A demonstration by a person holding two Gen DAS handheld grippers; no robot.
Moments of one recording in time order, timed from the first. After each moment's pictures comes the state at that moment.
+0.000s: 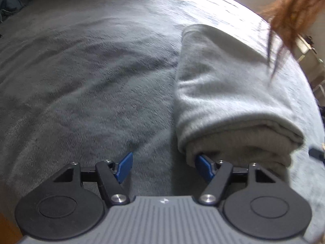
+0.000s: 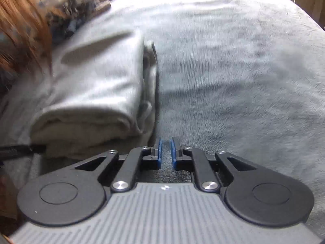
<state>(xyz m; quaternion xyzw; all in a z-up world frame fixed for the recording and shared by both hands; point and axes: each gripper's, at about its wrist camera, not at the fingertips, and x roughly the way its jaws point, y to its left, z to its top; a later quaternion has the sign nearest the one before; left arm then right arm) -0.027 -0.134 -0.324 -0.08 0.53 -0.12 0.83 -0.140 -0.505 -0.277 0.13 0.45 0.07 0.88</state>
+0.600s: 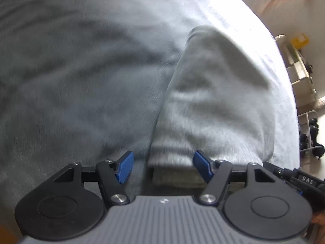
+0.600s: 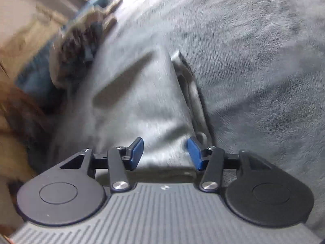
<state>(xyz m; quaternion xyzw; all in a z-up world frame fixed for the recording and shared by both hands) 0.014 -0.132 -0.349 -0.23 0.57 -0.11 0.78 -0.069 -0.493 -0.284 0.25 0.52 0.11 0.81</state>
